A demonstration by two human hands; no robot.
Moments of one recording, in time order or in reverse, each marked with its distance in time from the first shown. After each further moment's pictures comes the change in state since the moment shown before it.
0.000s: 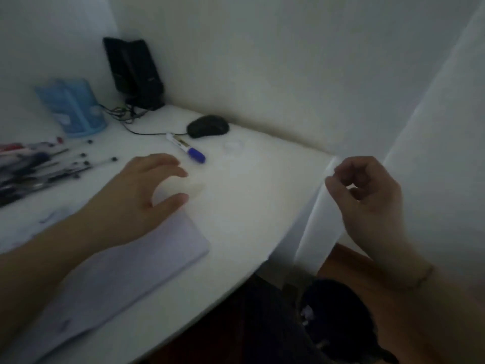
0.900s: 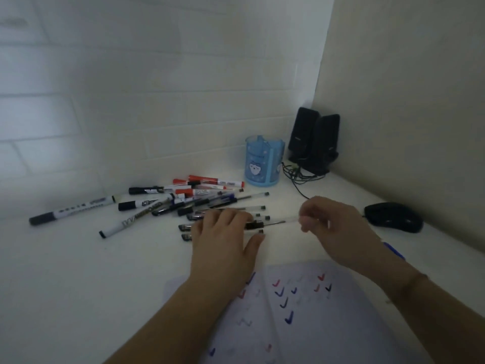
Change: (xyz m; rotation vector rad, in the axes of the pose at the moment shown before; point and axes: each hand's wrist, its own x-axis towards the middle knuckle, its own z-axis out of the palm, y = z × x) left_hand -0.061 -0.135 -0.023 0.158 0.387 -0.623; right_hand 0.058 -0.087 0.322 -0.284 -0.799 -0.357
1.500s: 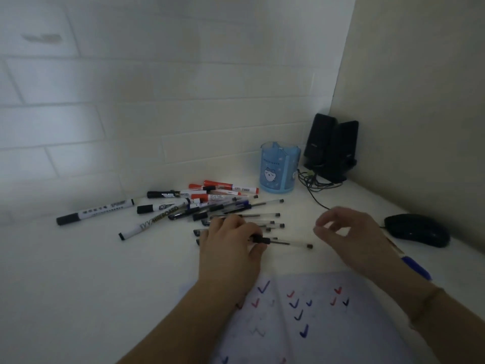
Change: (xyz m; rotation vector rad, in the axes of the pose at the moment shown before) left_hand 0.005 -0.005 -0.006 -0.048 -0.057 -0.111; right_hand 0.003 0.003 0.004 0.144 0.027 0.177
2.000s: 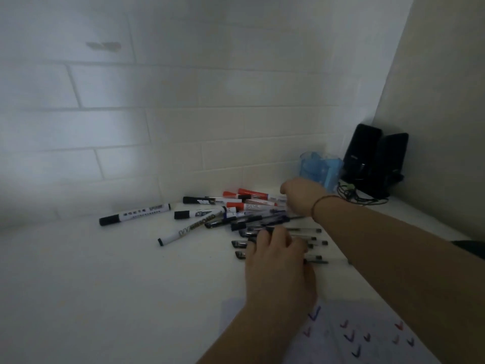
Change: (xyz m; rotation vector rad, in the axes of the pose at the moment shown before) left_hand 0.000 -0.002 0.014 0.086 0.143 0.074; right_hand 0.182 -0.061 0.125 -0.887 -0.292 -0.360
